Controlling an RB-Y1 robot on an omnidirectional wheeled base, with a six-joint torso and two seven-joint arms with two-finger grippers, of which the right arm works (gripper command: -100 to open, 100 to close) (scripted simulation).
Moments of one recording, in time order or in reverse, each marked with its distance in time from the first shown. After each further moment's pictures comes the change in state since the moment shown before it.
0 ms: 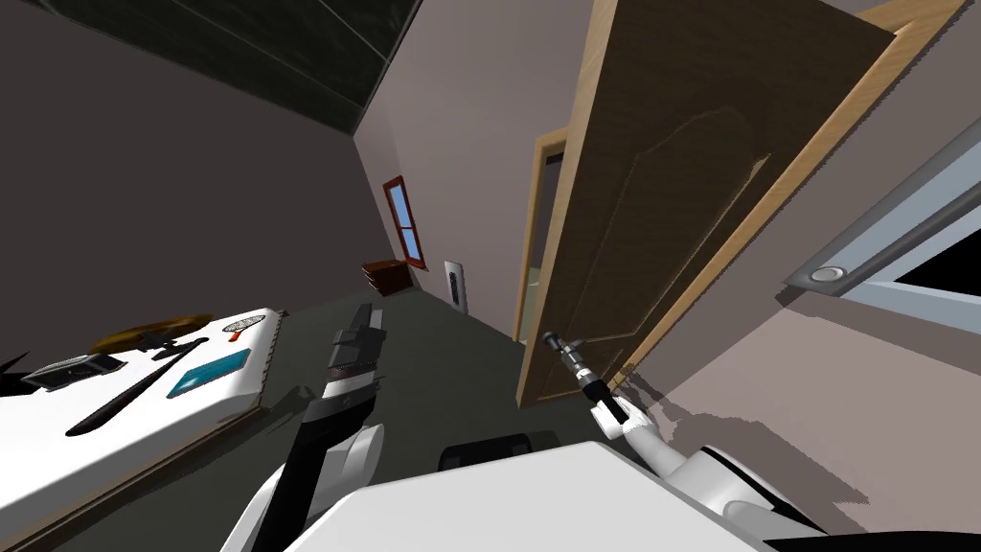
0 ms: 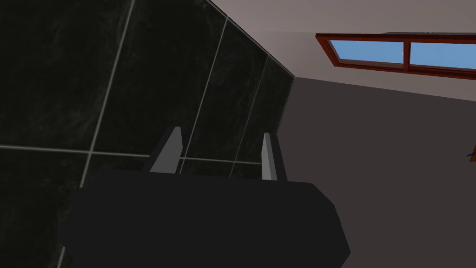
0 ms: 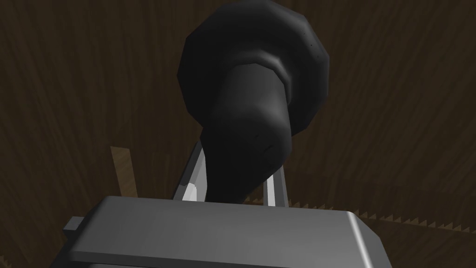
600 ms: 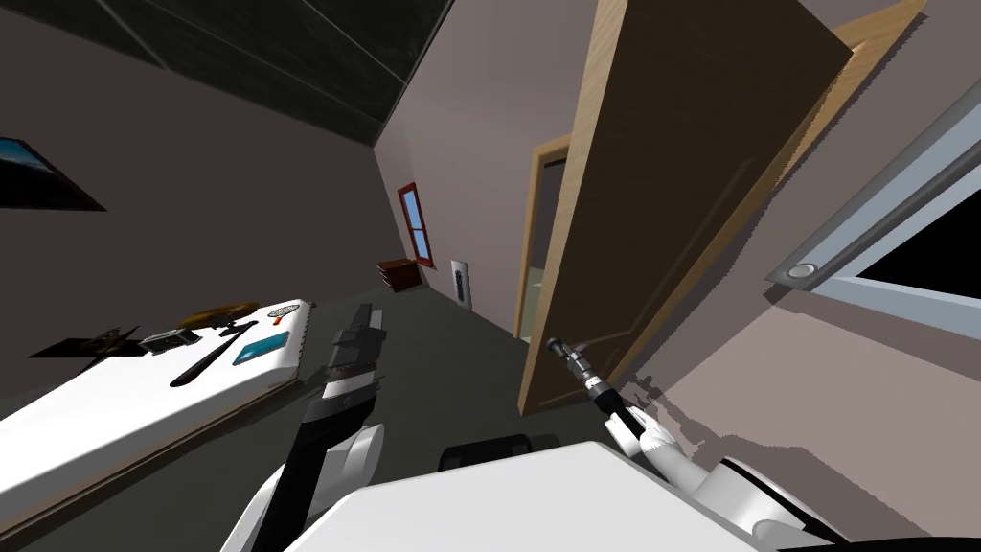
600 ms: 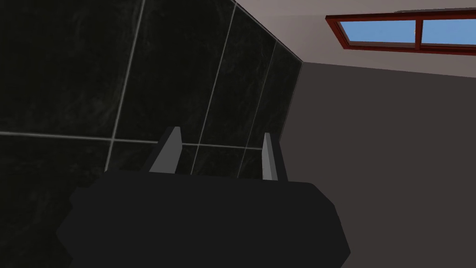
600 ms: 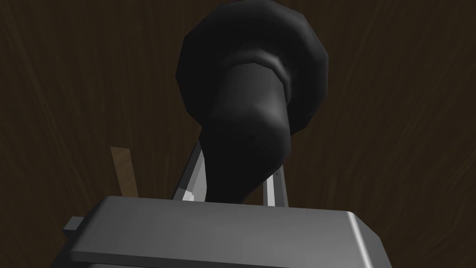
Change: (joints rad) arm 0.054 -0.053 0.048 0.001 0.008 -0.087 -0.058
